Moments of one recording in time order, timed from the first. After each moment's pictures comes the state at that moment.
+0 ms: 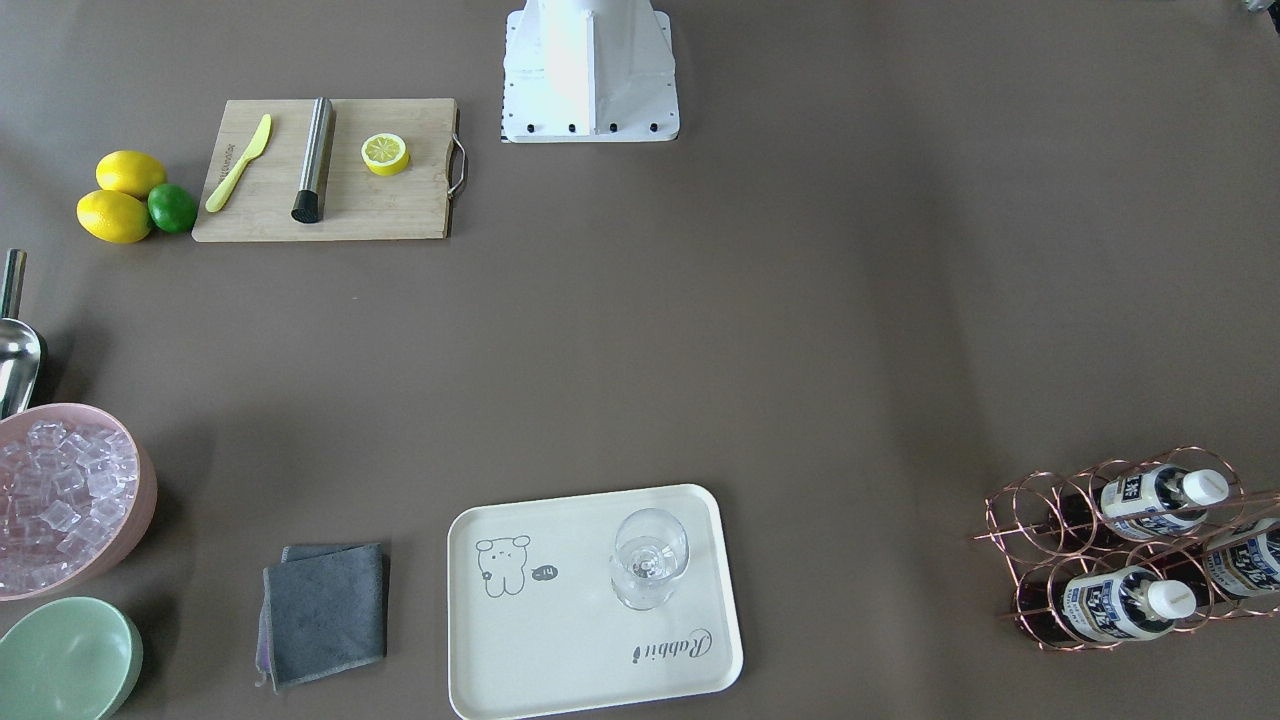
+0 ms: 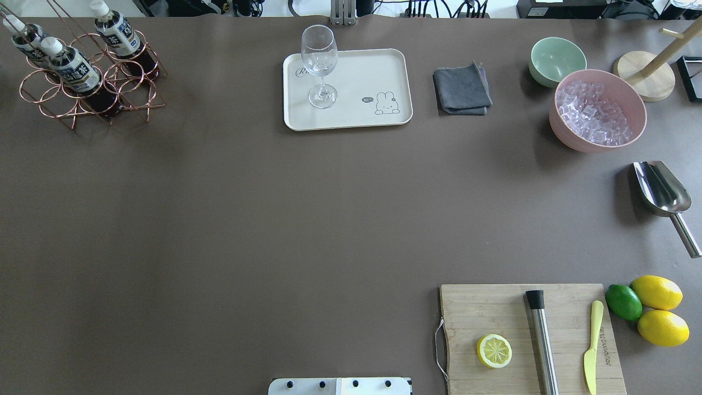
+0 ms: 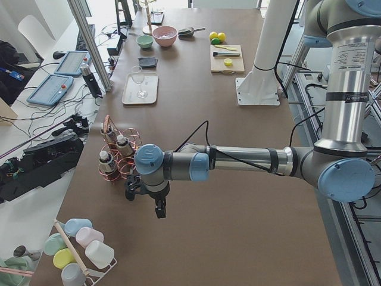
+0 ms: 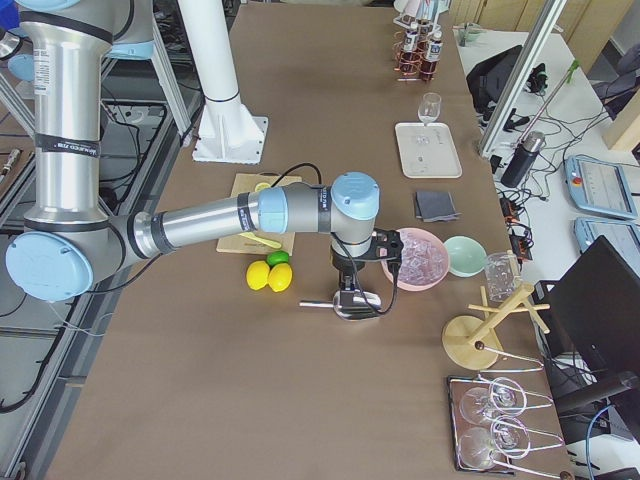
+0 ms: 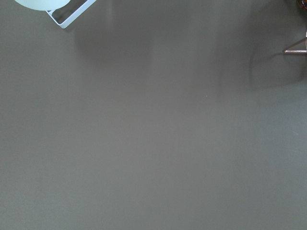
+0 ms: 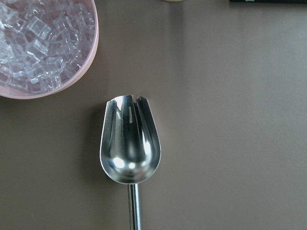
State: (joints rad) left arm -1.58 -1.59 -1.58 -1.54 -2.35 -0.12; right arm 1.54 -1.66 1.91 -1.77 2.33 0.07
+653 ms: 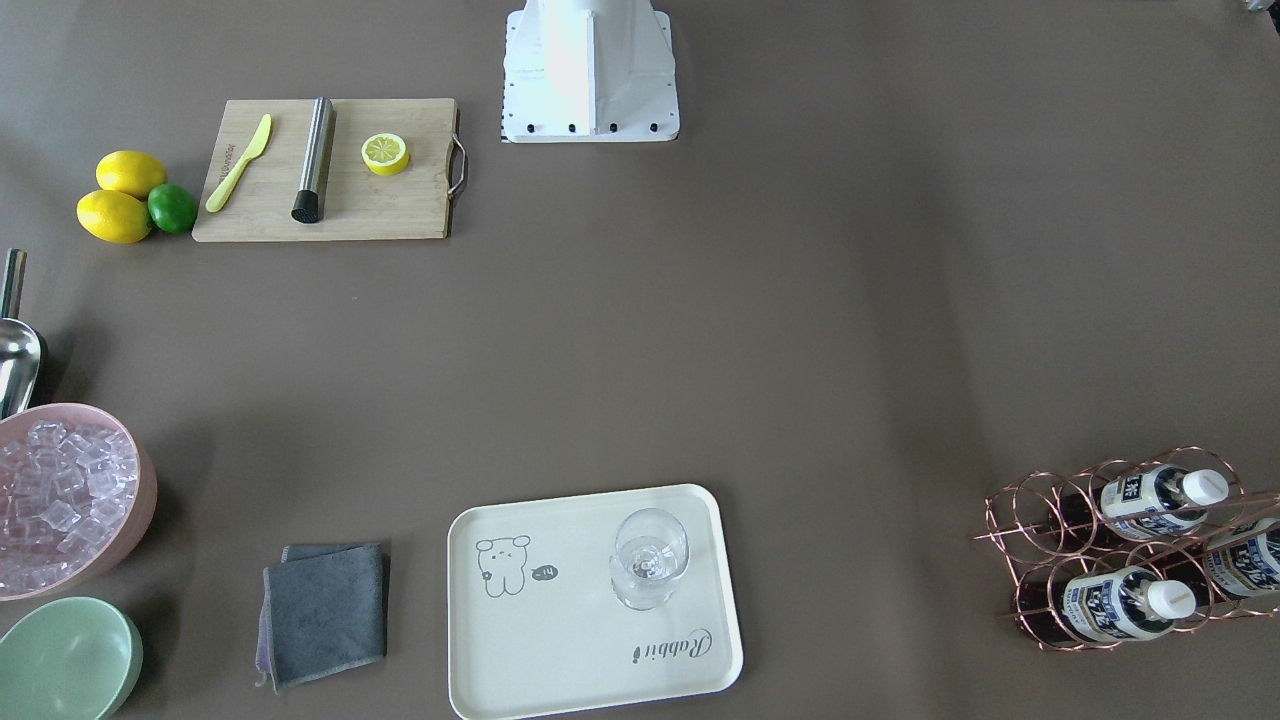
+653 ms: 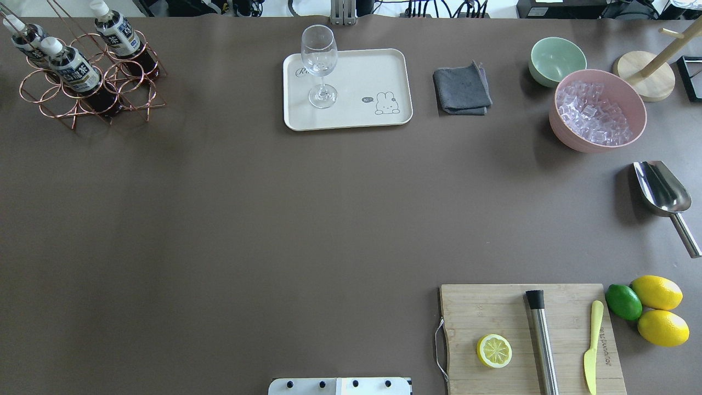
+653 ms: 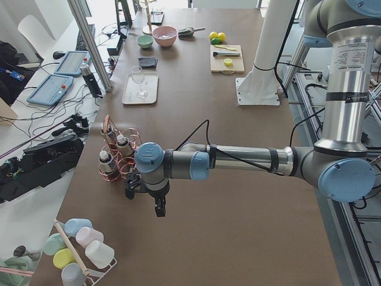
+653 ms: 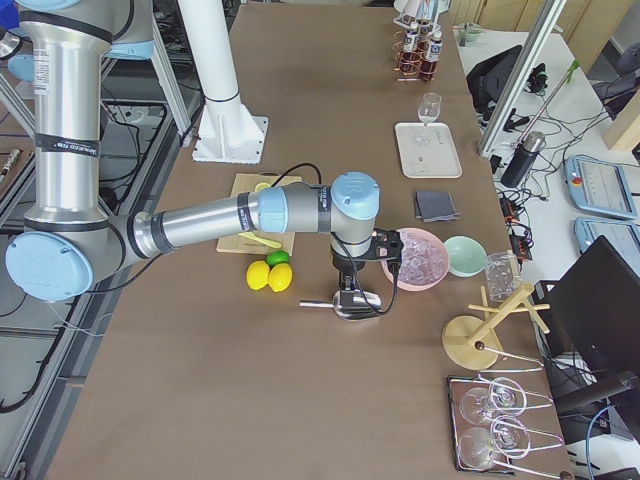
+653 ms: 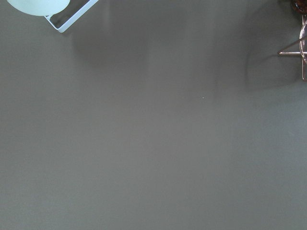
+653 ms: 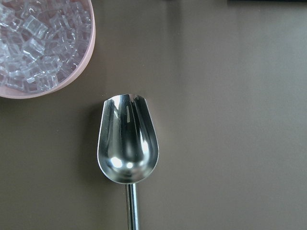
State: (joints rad) left arm -1.58 -1.59 -1.59 -1.55 -2.35 -0.12; right arm 1.54 -1.66 1.91 -1.77 2.33 0.07
